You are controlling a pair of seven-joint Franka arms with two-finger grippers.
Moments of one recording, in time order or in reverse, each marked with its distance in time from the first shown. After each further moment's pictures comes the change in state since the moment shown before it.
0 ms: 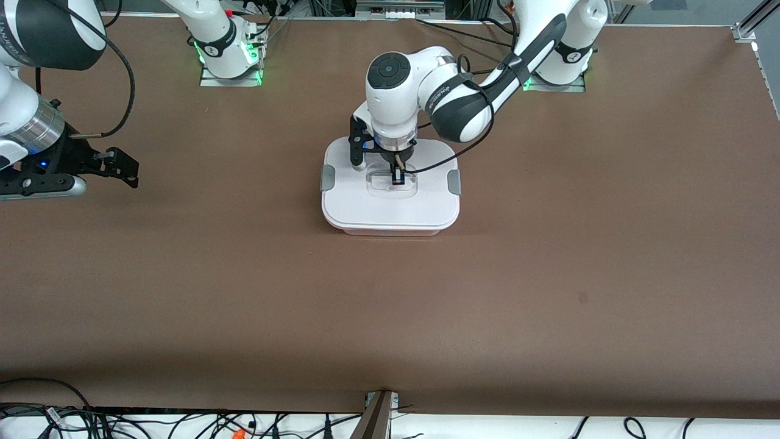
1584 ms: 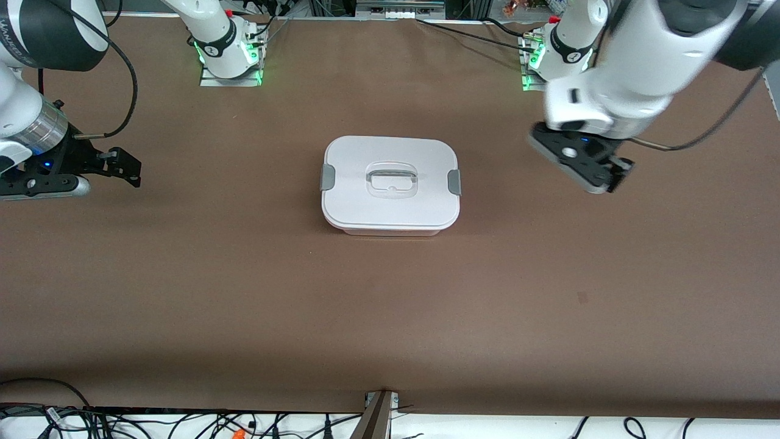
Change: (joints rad) left arm 0.517 -0.342 0.013 0.195 -0.230 -0.504 -0.082; right arm 0.001 0.000 0.002 -0.006 0.000 -0.004 0.000
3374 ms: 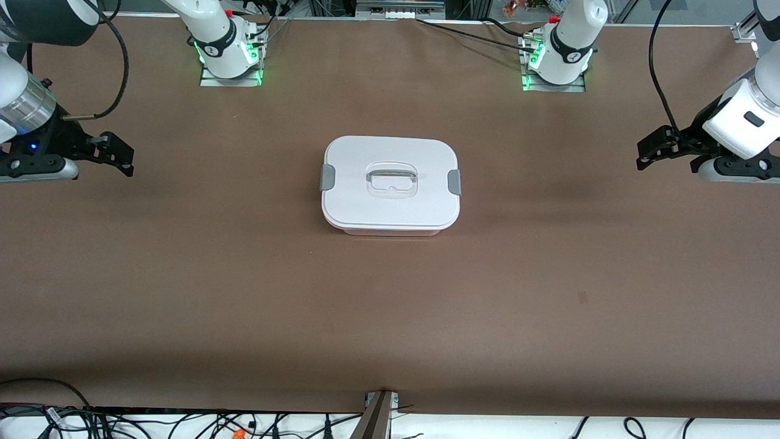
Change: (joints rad) left arm -0.220 -0.179 0.551 -0.191 -0.168 0.058 -0.414; right arm 0.002 -0.063 0.006 0.001 0.000 -0.020 0.000
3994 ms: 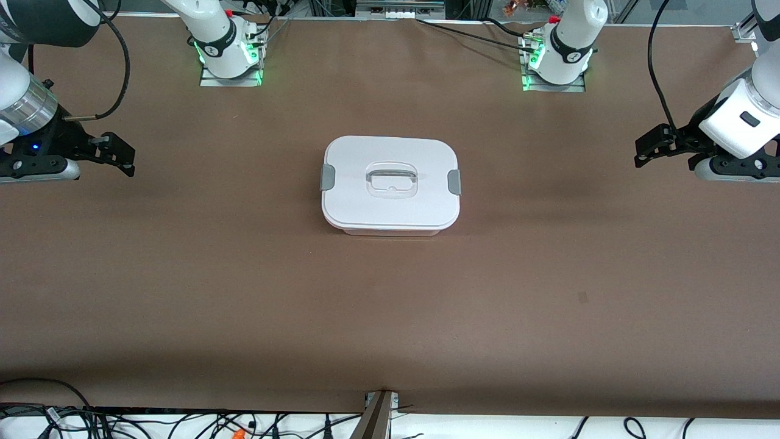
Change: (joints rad) left arm 0.001 0.000 -0.004 0.000 0.000 -0.019 0.000; right arm 0.000 0.010 0.000 -0.004 0.000 -0.001 0.000
